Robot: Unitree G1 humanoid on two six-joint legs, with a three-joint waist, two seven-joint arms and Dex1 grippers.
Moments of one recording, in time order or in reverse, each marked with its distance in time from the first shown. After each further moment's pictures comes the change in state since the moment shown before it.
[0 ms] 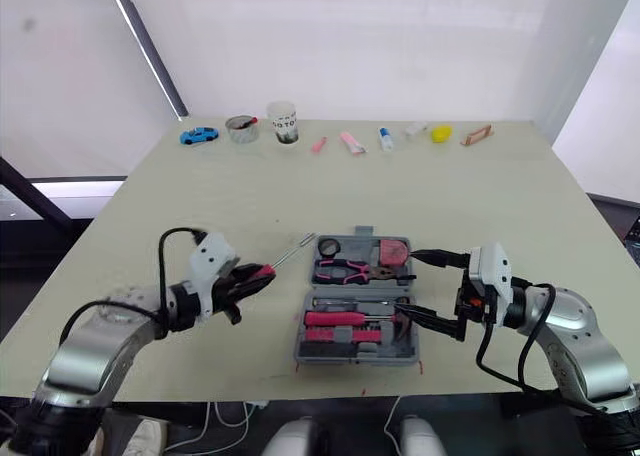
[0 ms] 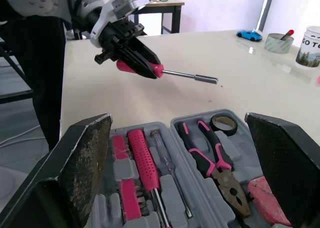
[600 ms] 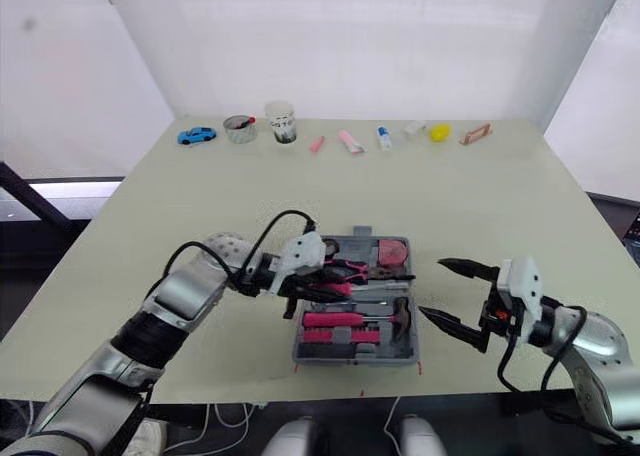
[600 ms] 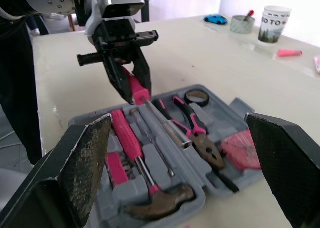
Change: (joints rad) left arm -0.386 -0.151 -0.425 0.298 0.145 -0.205 -0.410; right arm 0.196 -0.008 -0.135 -0.010 0.003 -0.041 -0.020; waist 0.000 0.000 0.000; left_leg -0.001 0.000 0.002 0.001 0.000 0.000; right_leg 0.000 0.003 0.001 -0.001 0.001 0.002
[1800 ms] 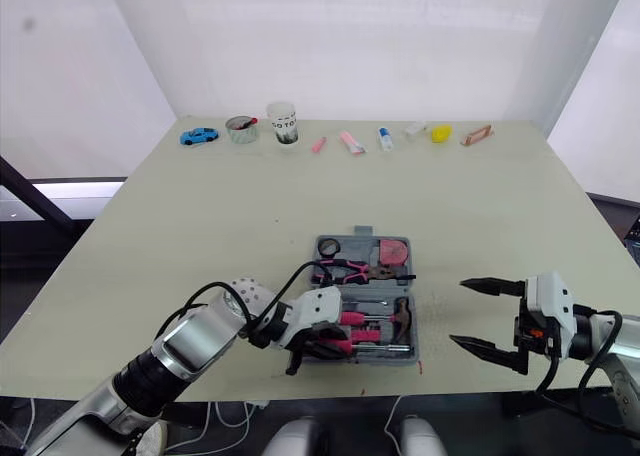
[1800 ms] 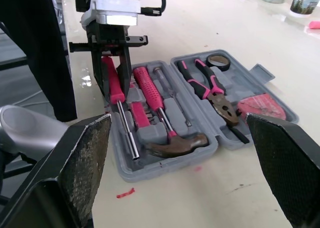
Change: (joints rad) left arm 0.150 0.043 -0.125 -0.246 0.096 0.323 0.082; right arm 0.011 -0.110 -0.045 0.099 -0.001 -0.057 0.210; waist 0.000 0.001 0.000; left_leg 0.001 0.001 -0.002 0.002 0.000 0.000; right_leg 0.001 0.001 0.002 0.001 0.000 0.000
